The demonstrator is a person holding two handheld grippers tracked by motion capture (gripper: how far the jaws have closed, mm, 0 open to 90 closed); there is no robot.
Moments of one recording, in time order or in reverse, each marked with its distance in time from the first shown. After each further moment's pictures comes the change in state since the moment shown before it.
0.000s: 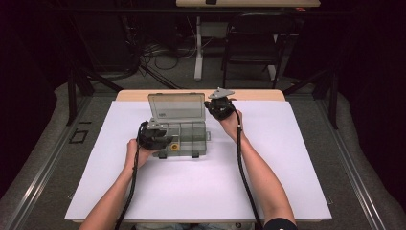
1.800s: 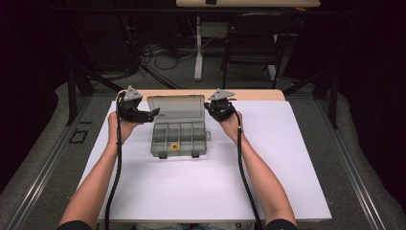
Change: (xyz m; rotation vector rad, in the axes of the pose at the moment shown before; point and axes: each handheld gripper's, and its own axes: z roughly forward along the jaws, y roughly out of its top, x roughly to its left) left arm 0.057 0.069 -0.064 -0.160 0.178 0.016; right arm 0.004 -0.002 -0.003 -0.003 0.006 0.000
